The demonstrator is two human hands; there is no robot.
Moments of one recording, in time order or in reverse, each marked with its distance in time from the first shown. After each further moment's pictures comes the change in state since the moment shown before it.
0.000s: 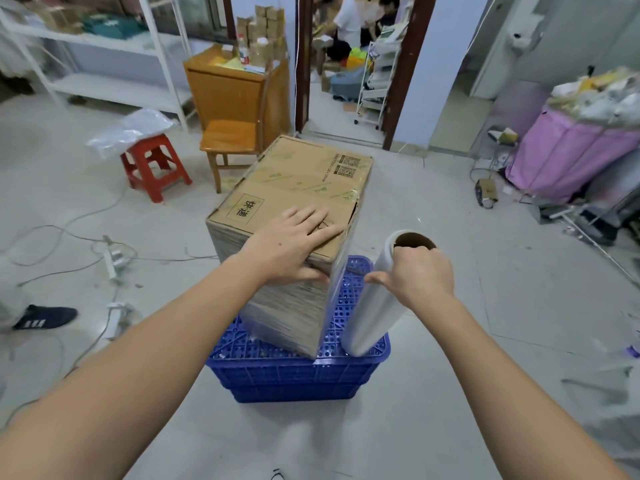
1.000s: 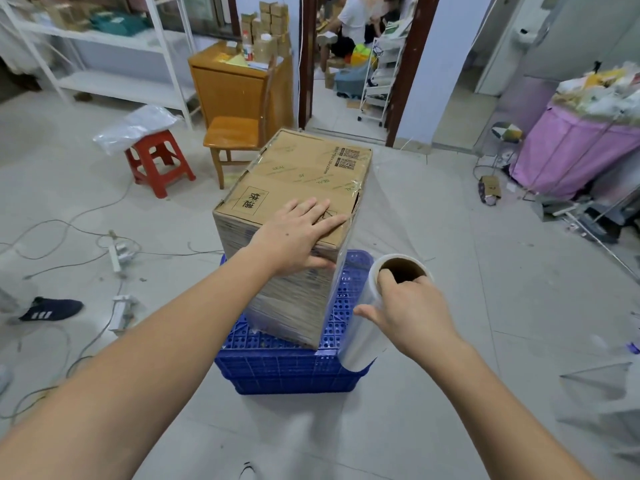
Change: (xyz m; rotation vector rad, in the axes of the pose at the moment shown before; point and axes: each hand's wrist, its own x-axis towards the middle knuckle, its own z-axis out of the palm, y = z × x) left_hand 0.005 0.020 -0.004 -0.050 -0.009 -0.098; right_hand -0.081 -0.002 -0.005 0.032 -0.002 -0.281
